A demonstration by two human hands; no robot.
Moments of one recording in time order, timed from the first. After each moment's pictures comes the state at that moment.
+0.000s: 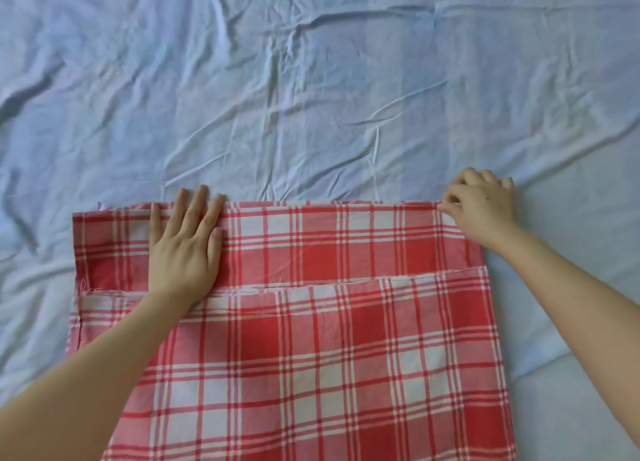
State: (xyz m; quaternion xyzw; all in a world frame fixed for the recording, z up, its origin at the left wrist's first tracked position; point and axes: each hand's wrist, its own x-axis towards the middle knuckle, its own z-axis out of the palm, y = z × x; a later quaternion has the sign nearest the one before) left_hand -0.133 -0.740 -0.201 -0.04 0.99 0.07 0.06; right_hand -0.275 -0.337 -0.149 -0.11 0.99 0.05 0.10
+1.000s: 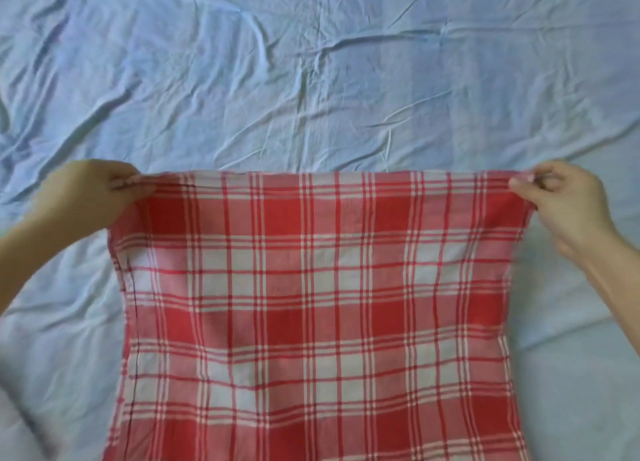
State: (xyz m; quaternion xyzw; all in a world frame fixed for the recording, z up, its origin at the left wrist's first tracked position) left_hand -0.128 -0.876 -0.078 -0.19 0.96 0.16 0.10; right_hand -0.224 -0.314 -0.066 0.15 0.87 -0.46 0.04
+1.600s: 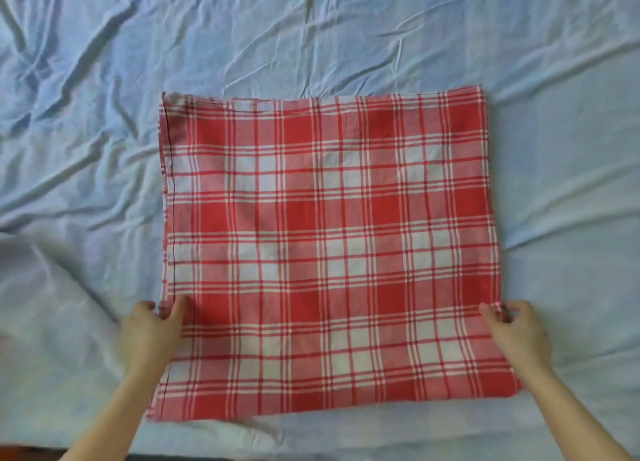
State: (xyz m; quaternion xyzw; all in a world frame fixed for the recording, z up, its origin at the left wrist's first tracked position) left_hand 0.155 -0.768 -0.133 -0.53 0.80 0.21 0.19; right_hand 0.073 -0.279 -0.135 0.35 0.88 -0.21 0.23
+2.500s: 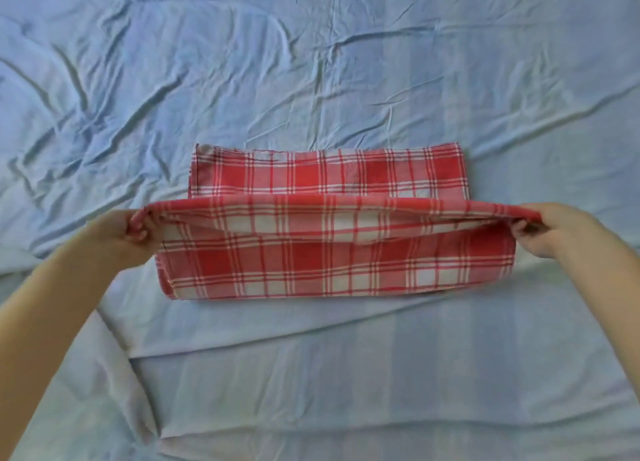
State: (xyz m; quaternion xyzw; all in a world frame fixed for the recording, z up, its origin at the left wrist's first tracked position) left_hand 0.002 -0.825 -0.012 -0.60 0.33 0.72 0.09; right_hand -0.120 -0.303 -0.027 0.51 0.57 -0.62 0.17
